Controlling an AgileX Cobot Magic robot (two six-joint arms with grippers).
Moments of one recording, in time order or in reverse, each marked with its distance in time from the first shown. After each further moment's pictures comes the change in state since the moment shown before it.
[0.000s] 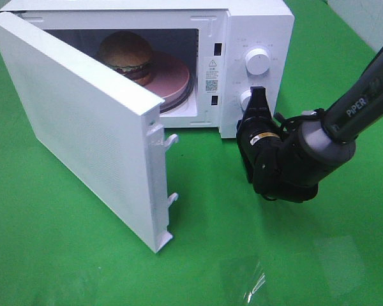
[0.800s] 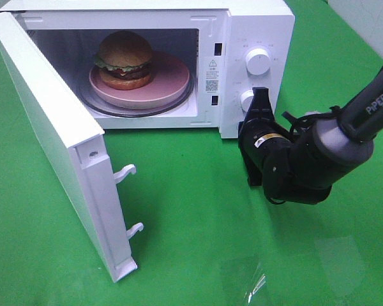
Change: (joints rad) left arm 0.000 0.000 0.000 0.000 0.000 0.000; right arm 0.014 -0.077 0.086 -0.072 0.048 0.058
